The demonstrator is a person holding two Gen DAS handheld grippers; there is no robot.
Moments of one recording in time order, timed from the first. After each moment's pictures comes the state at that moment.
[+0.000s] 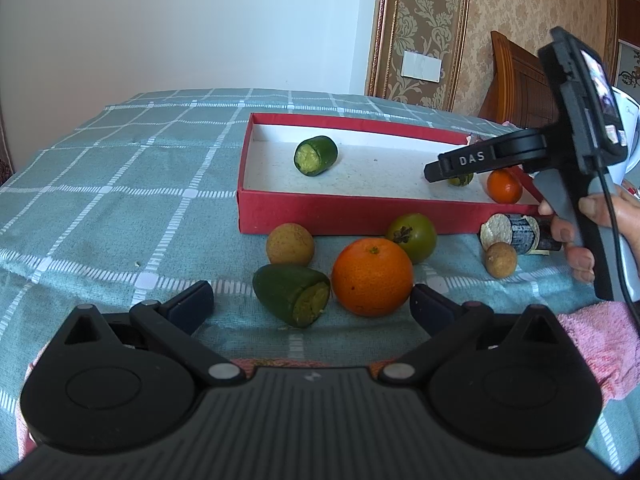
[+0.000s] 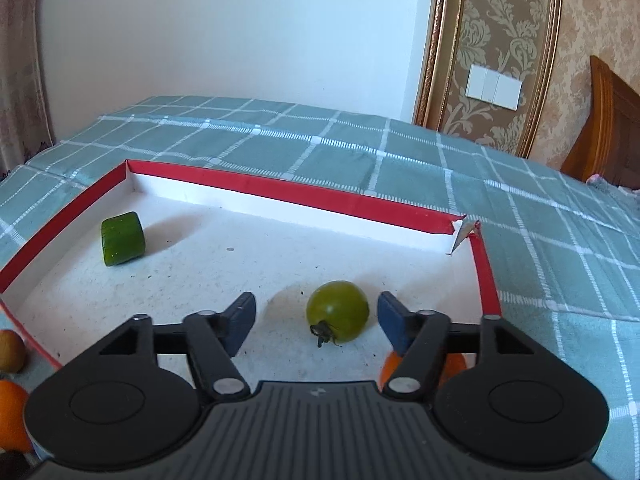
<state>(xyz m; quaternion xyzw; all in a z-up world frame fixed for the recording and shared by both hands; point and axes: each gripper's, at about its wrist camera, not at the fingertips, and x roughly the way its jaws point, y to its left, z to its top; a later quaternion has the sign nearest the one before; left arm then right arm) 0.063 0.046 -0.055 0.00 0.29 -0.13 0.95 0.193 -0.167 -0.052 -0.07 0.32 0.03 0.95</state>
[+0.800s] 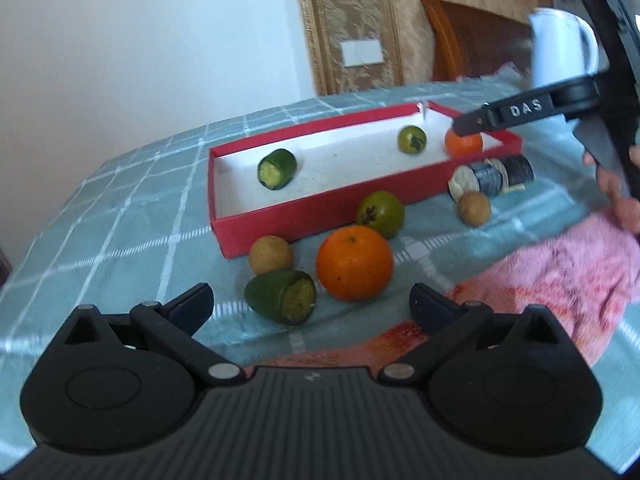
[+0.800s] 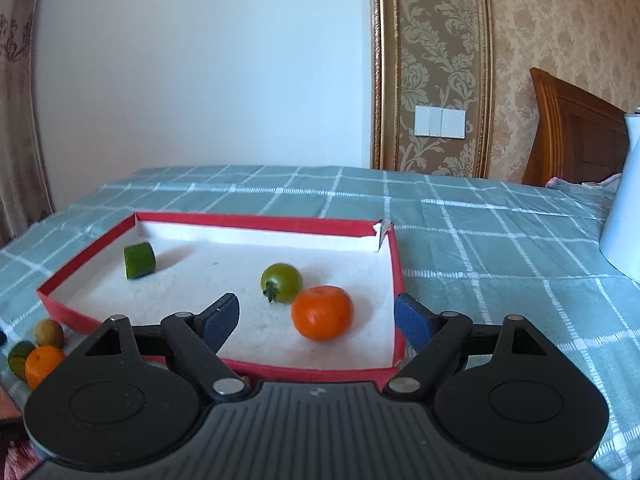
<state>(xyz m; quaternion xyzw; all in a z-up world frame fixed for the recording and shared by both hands) 0.044 0.033 -0.053 0.14 0.25 -0.19 0.94 0.103 -0.213 -0.038 -0.02 0.23 0.01 0.97</state>
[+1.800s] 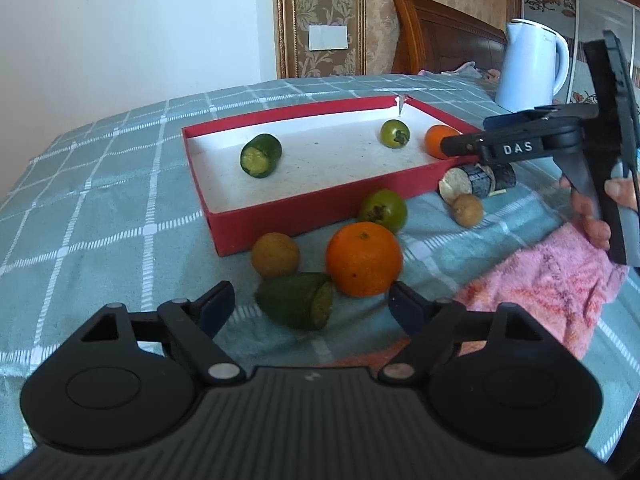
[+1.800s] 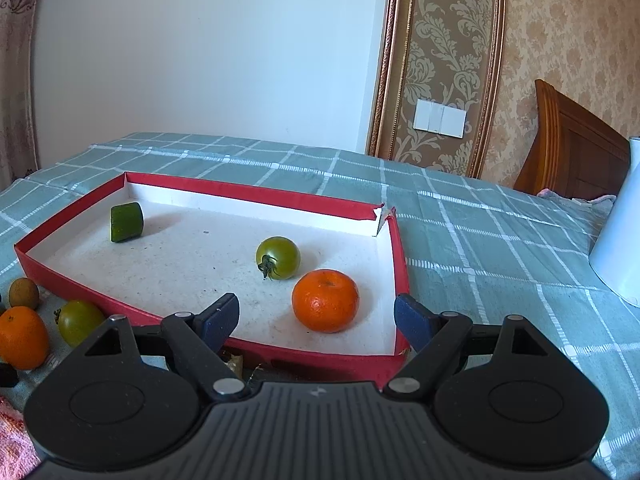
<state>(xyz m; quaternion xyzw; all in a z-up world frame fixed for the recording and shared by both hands) 0.080 0.063 -0.047 0.10 0.30 -0.27 0.91 0.107 -0.201 -0.048 -0.07 0.24 -0.01 0.97</state>
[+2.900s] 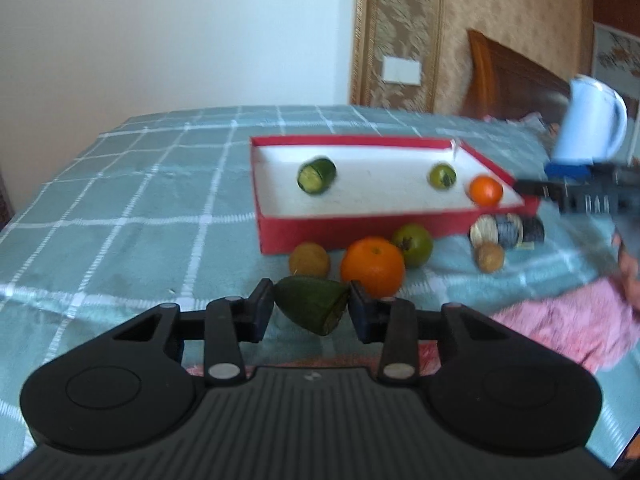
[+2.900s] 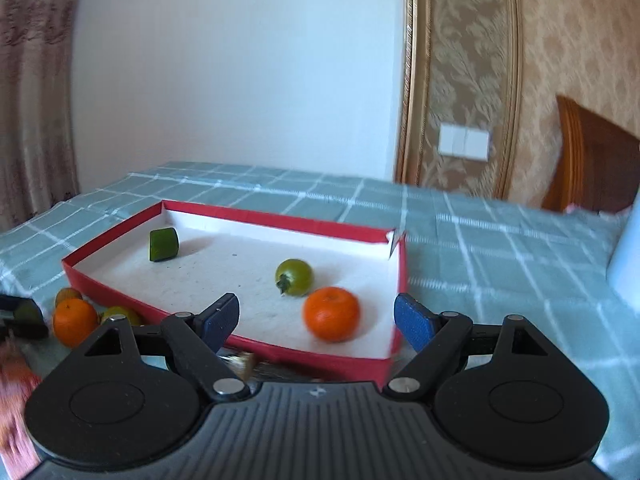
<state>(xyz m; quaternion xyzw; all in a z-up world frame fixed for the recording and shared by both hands) 0.051 0.067 -0.028 0.02 0.27 -0.15 0.95 0.073 -0.234 -0.030 -0.07 0.20 0.07 0.98</state>
